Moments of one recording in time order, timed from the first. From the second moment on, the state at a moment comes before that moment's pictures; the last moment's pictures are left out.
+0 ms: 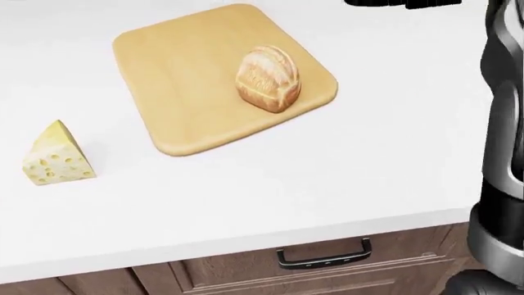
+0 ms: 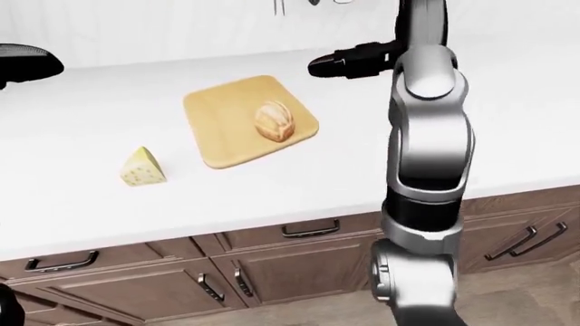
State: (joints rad) left arm -0.82 0.75 0.39 -0.57 -0.82 1.02 0.46; right arm -1.03 -0.32 -0.16 -0.15 -0.17 0.91 0.03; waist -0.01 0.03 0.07
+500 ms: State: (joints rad) left arm -0.62 0.68 0.47 -0.71 -0.90 1.16 0.44; right arm -0.81 -0.33 -0.18 -0.29 -0.04 0.89 -0.05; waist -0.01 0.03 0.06
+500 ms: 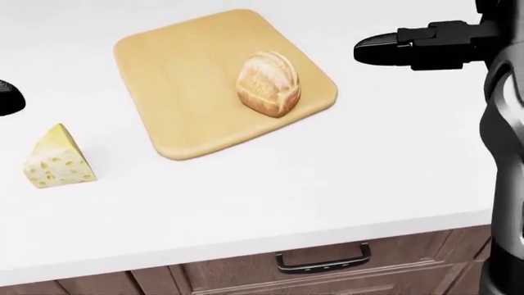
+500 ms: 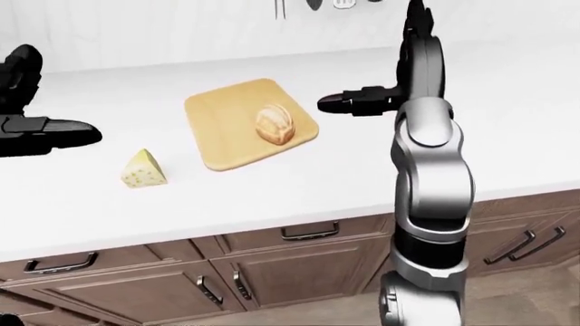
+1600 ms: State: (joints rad) left arm -0.35 0.33 0.32 -0.64 -0.07 0.94 -0.20; right arm -0.78 -0.32 -0.17 -0.29 -0.04 0.88 -0.04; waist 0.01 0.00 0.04
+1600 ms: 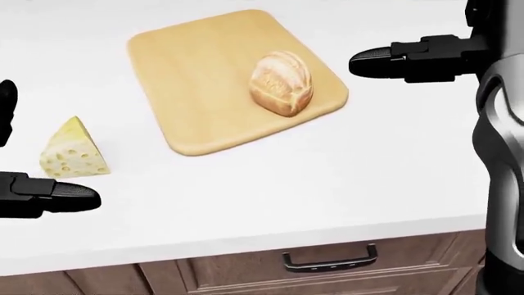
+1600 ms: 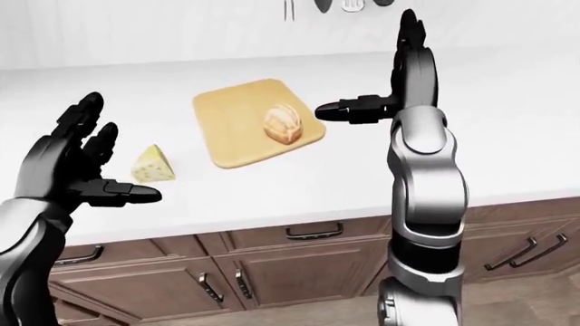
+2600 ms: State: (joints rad) left arm -0.31 0.26 0.26 -0.46 0.16 0.81 -0.20; right arm -0.77 -0.30 -0.17 -0.30 -0.05 0.88 -0.03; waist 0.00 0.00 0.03
